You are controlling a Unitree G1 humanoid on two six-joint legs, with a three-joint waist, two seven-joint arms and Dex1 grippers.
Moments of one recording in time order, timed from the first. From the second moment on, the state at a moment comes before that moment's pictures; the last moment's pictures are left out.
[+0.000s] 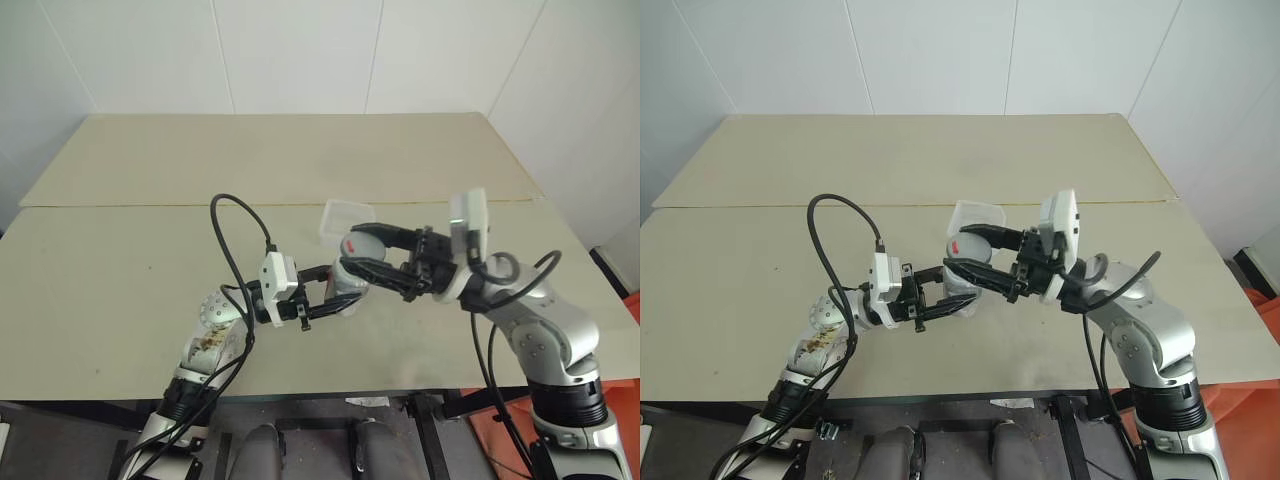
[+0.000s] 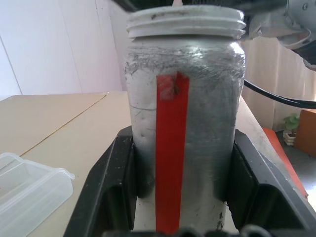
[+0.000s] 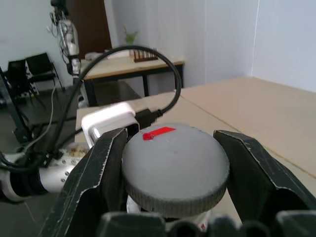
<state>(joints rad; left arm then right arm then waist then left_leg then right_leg) -0.36 0.27 -0.16 0.03 -0.36 -0.04 -1.08 -0.43 -0.52 -0.04 -0.42 0.83 0.59 0.83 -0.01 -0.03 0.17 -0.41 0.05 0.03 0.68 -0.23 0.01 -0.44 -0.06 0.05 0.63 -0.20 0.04</state>
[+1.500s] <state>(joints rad) -1.08 0.41 -0.23 0.99 0.20 -0.50 -0.63 -0.19 -0.67 -0.08 -0.61 0.41 0.83 0.48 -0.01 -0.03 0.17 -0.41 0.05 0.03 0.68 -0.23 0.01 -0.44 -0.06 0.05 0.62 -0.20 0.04</state>
